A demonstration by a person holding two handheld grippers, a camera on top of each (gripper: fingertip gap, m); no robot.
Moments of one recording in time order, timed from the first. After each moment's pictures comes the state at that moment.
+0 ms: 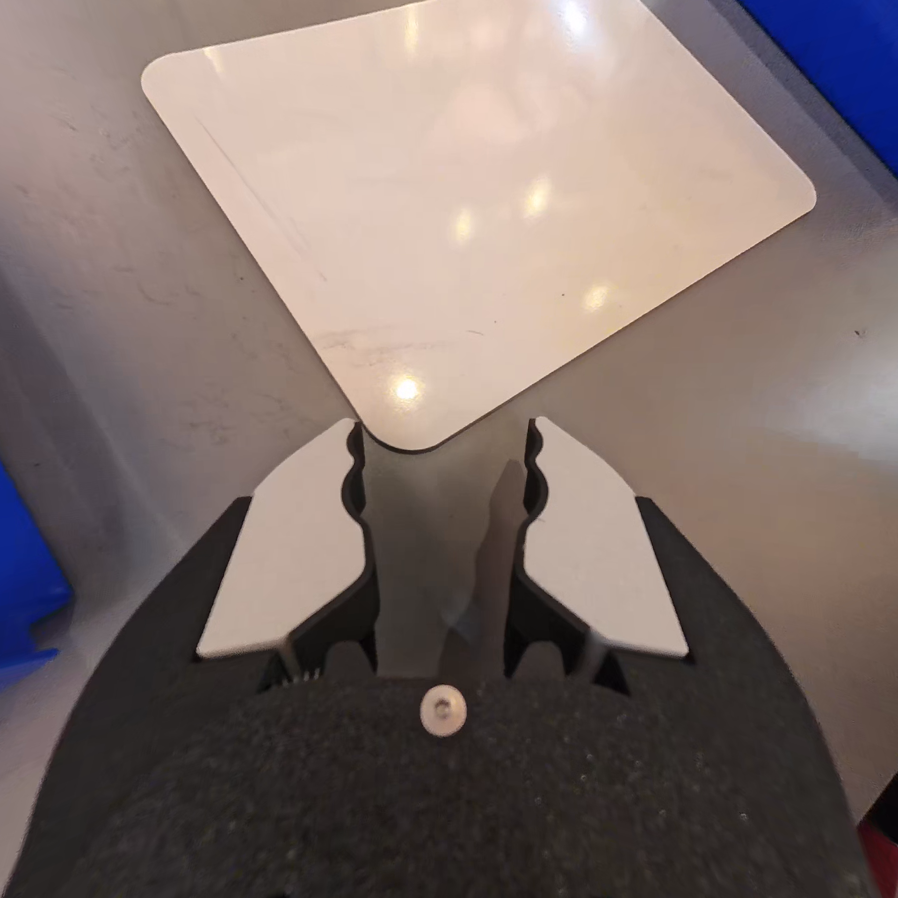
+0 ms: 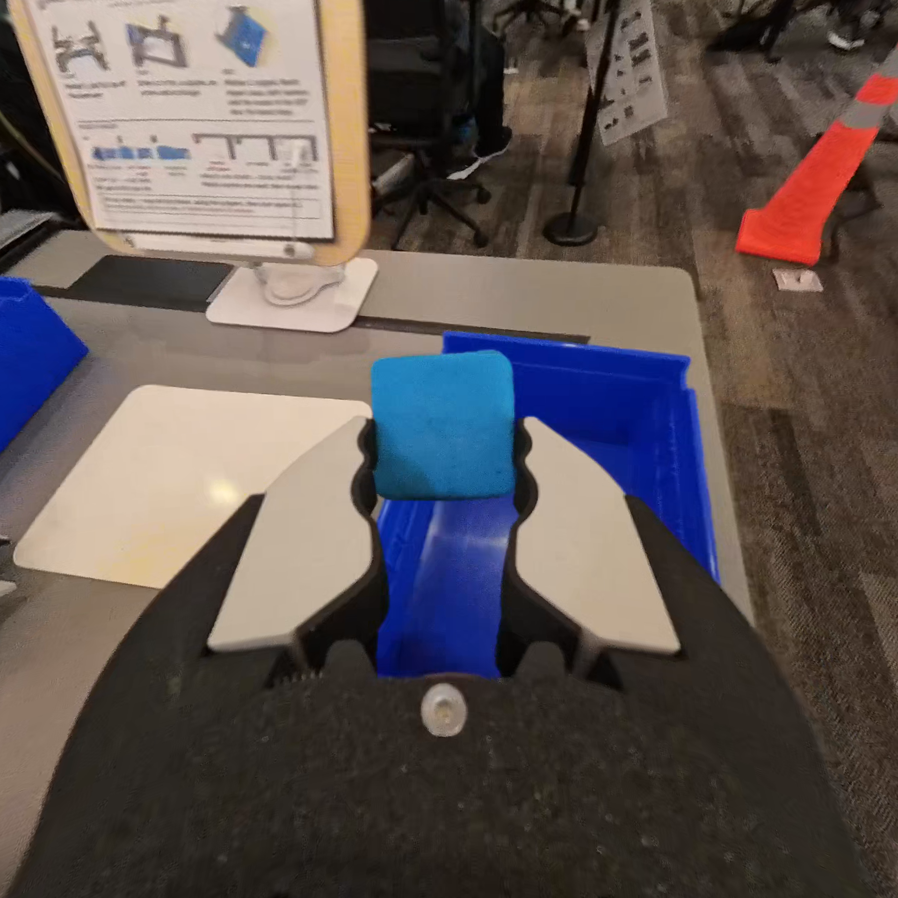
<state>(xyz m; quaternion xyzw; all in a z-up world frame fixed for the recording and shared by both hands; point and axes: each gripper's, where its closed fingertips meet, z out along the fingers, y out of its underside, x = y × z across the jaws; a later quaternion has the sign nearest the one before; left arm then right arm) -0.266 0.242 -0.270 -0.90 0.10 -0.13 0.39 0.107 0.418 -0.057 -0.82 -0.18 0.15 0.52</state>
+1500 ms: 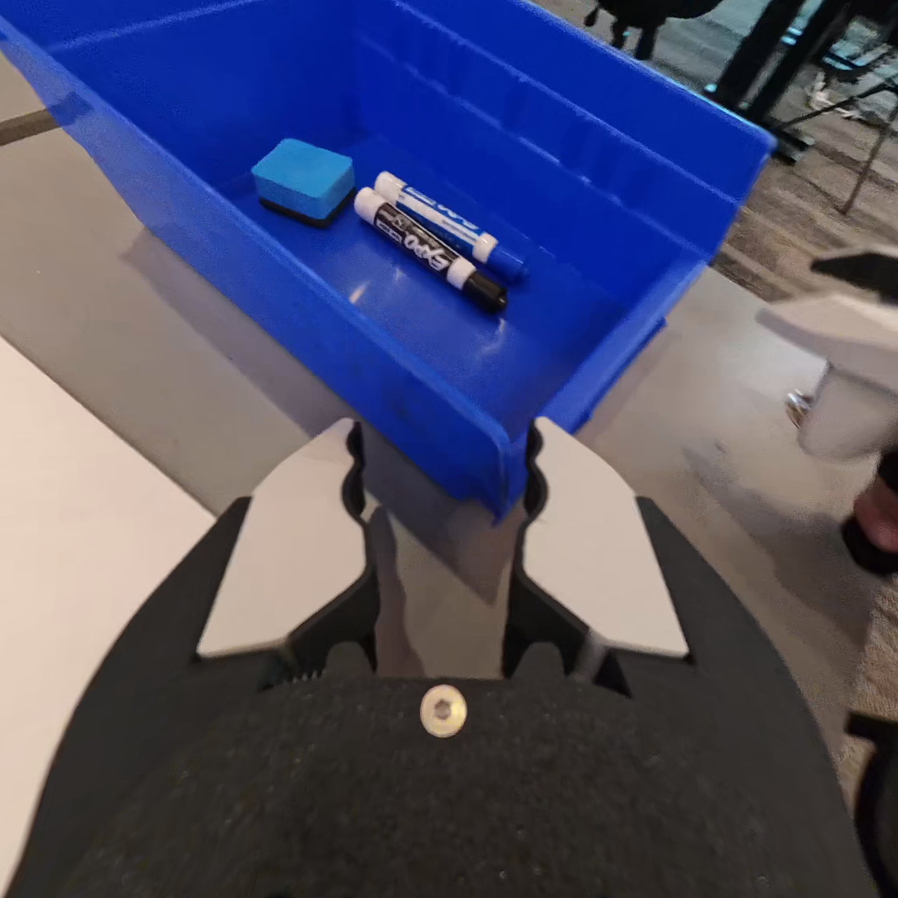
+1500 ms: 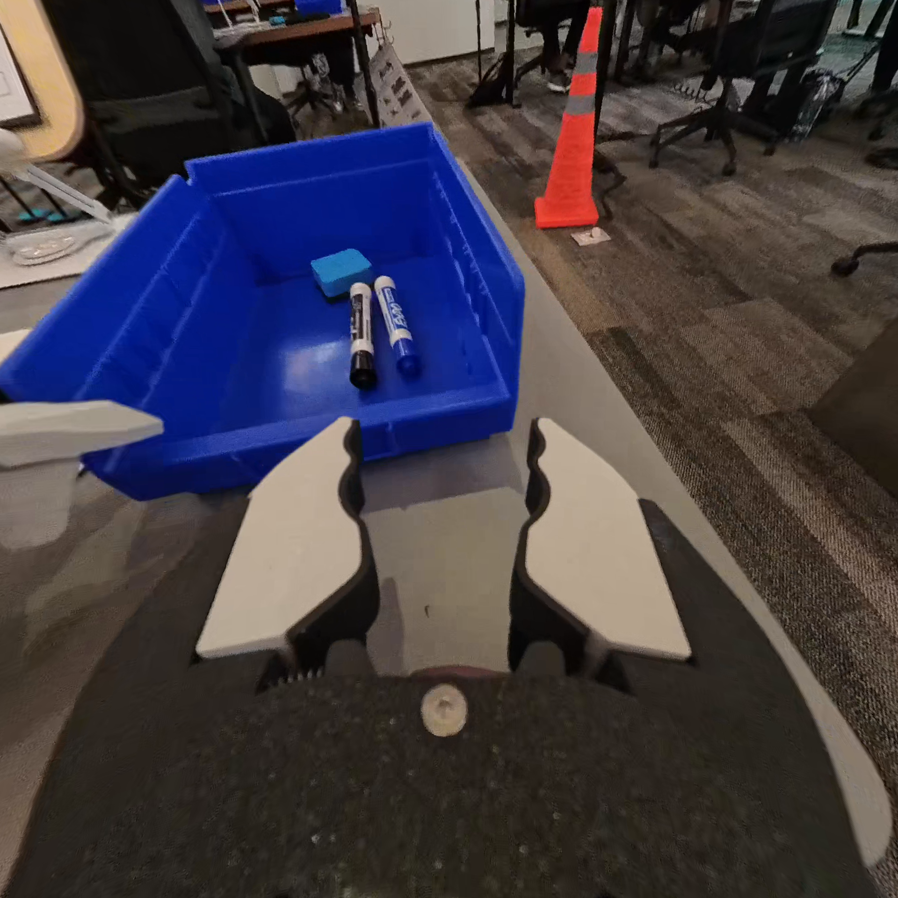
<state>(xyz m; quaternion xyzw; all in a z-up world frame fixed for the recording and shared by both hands) 0.095 0.345 -0.228 -0.85 0.24 -0.20 0.43 0.258 0.315 -0.207 -0.81 0.00 0.06 0.58</state>
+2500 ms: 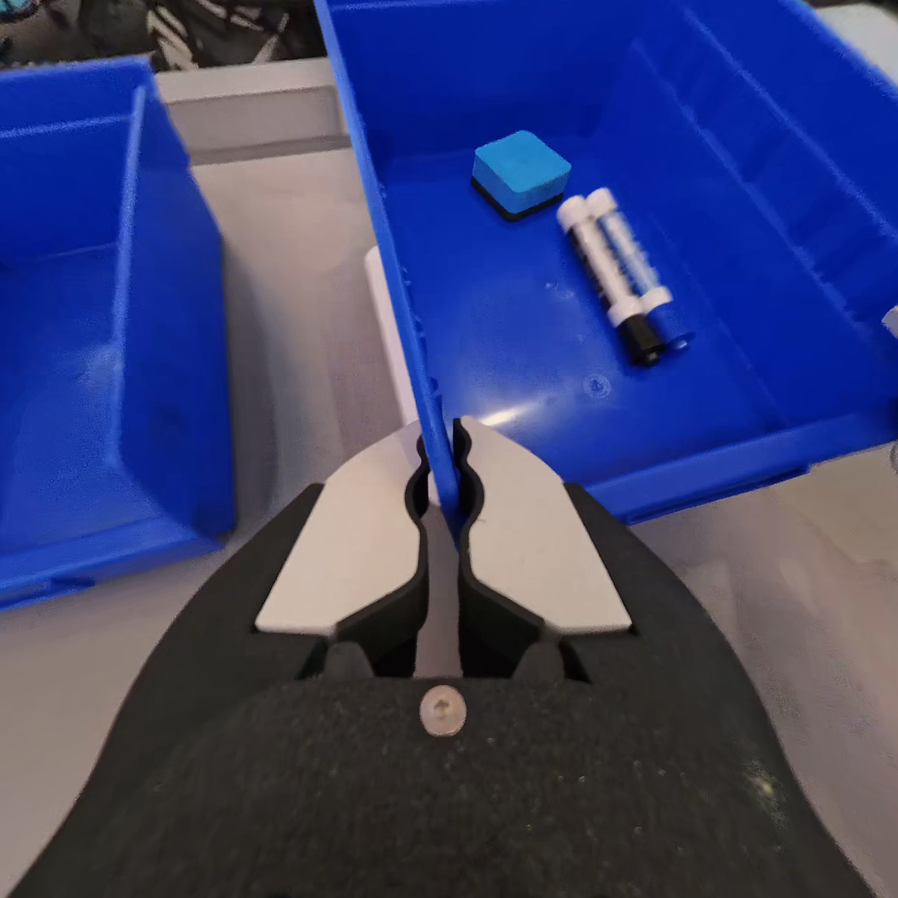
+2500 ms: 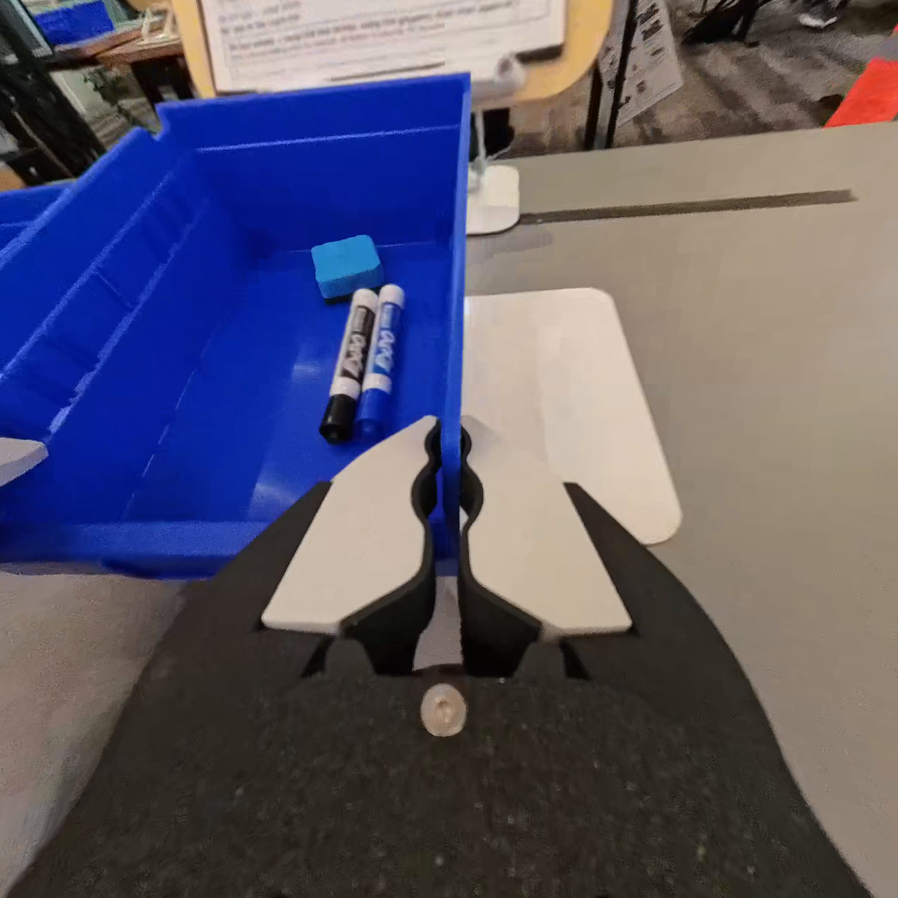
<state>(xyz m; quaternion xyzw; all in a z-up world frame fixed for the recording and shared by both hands) -0.280 0.249 -0.195 -0.88 -0.03 0.02 0.48 -0.097 0.308 -0.187 -0.82 -0.12 0.15 0.54</state>
